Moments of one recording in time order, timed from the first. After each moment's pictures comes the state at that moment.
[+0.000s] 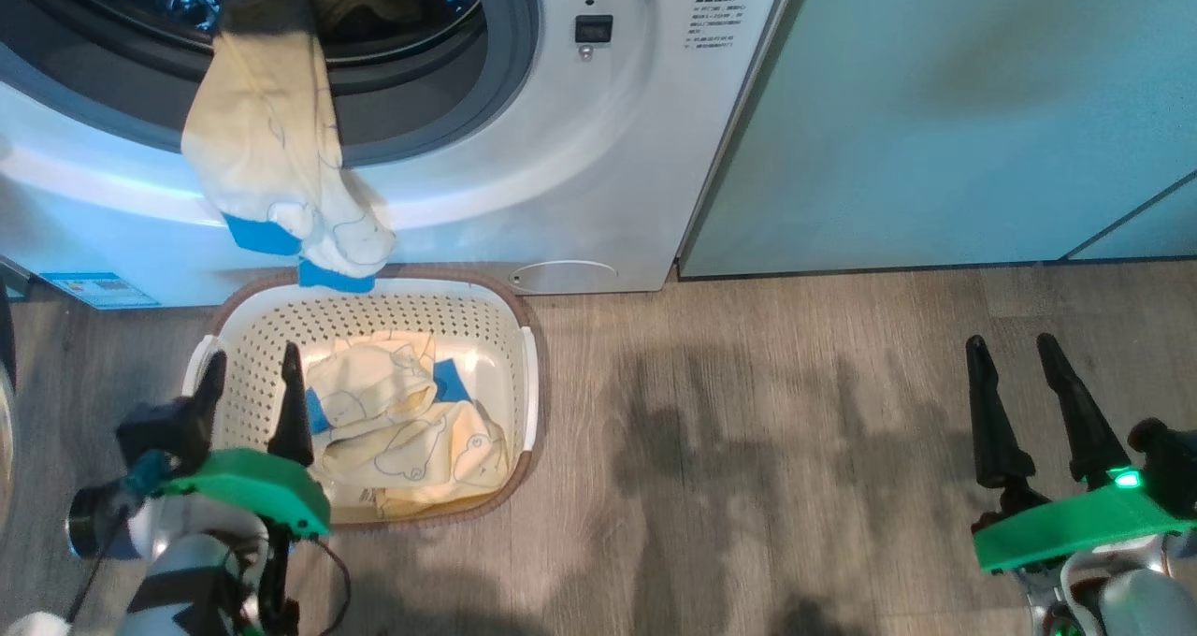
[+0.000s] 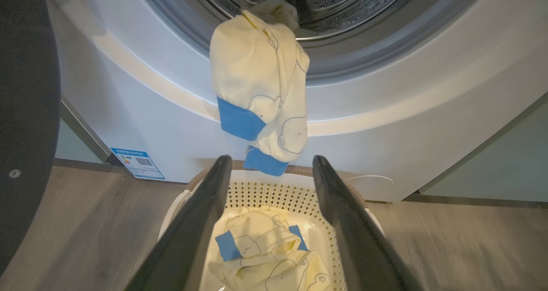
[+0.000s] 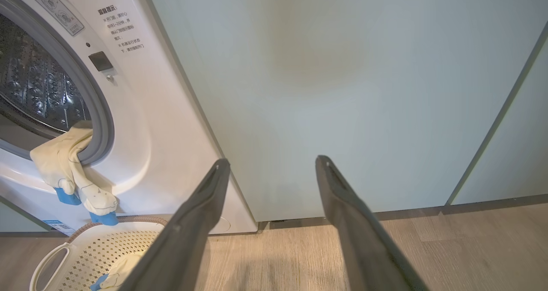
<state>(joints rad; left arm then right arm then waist) -0.15 0.20 0.03 0.34 -0.31 0.07 -0.26 -0.11 -0.09 0.10 0.18 0.33 0.13 -0.25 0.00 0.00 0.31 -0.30</state>
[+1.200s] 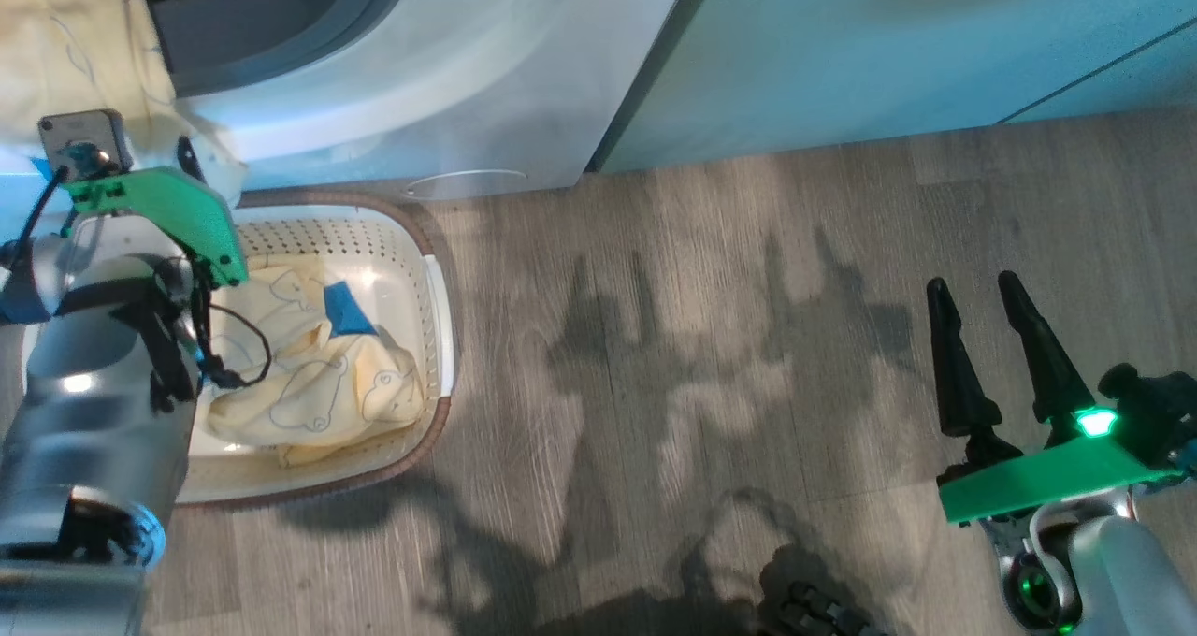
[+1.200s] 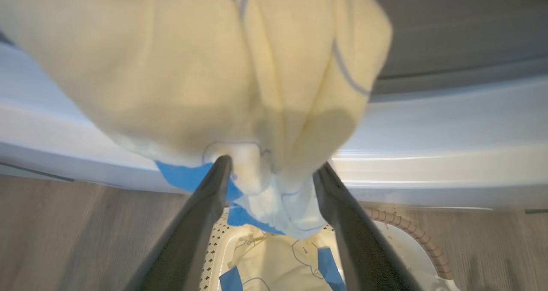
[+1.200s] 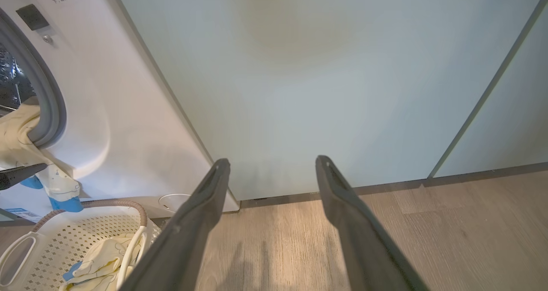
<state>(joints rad) -0.89 0.28 -0.06 1.10 -0.23 0.14 -0.15 -0.19 -0.06 0.15 0.16 0.34 0.13 -0.25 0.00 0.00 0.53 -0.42</state>
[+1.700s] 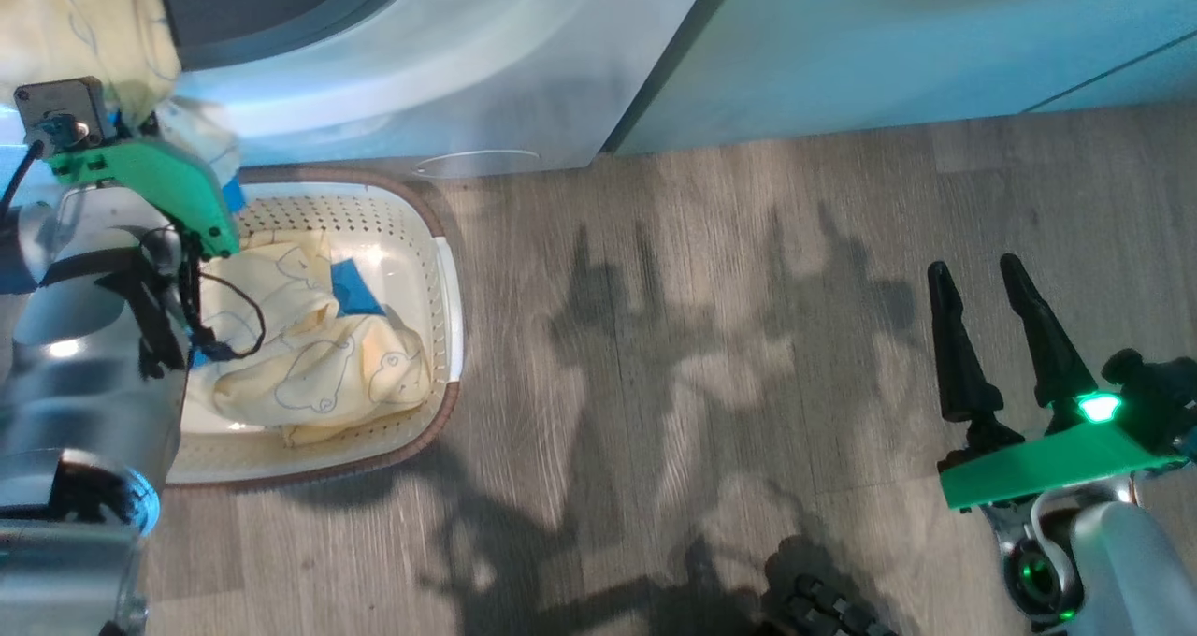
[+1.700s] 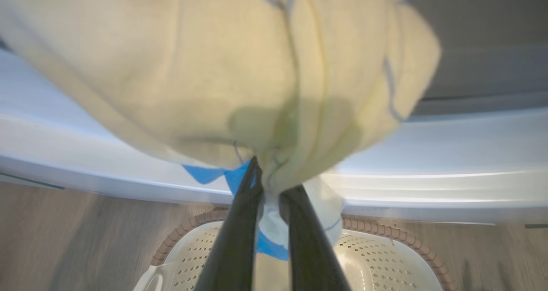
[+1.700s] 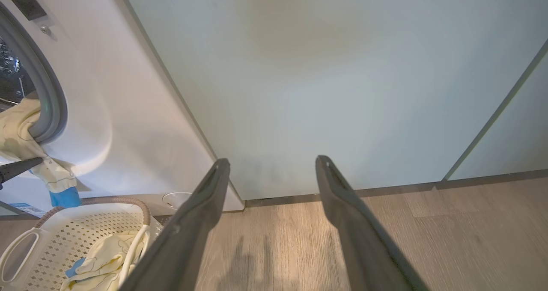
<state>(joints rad) -0.98 0.28 -0.07 1.21 -0.24 0.07 -0.23 -0.22 -0.05 0.15 0.16 0.34 0.13 -0.25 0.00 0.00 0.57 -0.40</state>
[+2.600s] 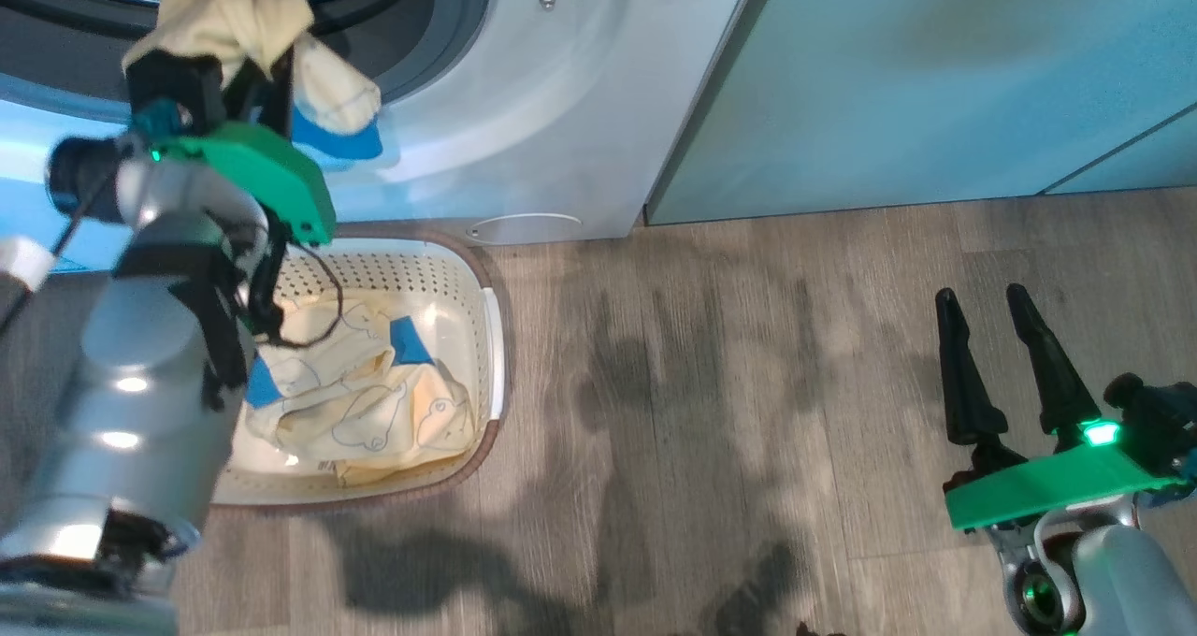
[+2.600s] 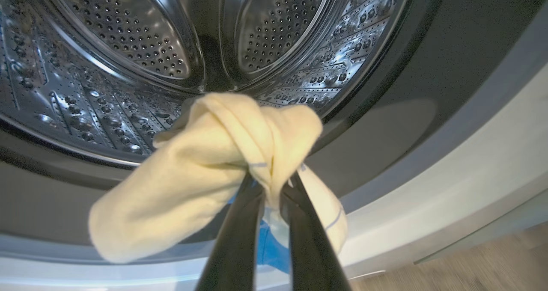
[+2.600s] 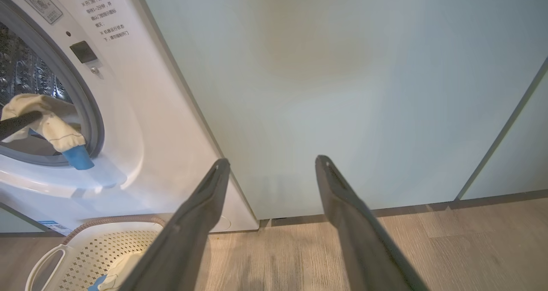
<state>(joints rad) -0.83 0.24 -0.14 0.77 -0.22 -0.06 -0.20 -0.18 -0.05 0.14 0.18 0.34 0.13 -0.25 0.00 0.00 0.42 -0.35</state>
